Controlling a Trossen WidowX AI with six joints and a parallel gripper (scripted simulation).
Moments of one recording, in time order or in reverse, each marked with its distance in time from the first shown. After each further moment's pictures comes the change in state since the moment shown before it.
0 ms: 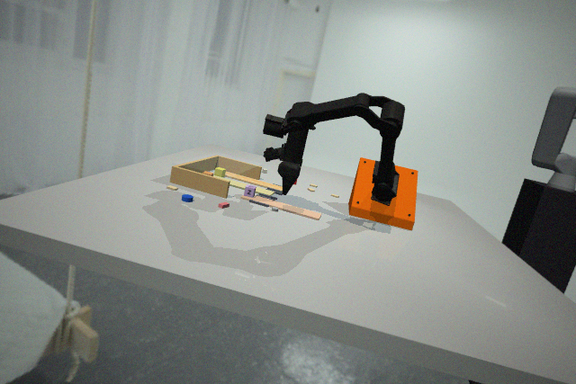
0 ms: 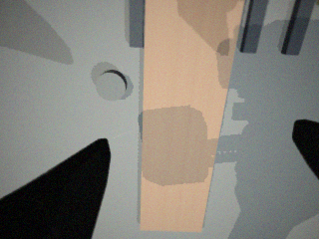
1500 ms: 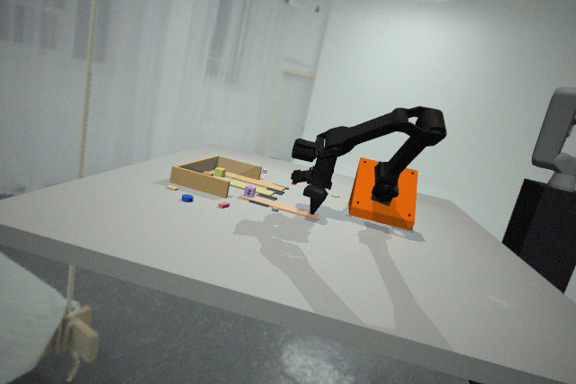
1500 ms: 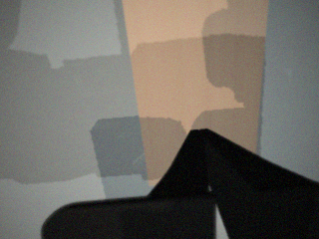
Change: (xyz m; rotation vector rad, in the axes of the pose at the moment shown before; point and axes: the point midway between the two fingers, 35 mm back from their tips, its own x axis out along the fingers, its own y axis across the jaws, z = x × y) arm 0.049 0.017 -0.096 0.160 -0.021 0.007
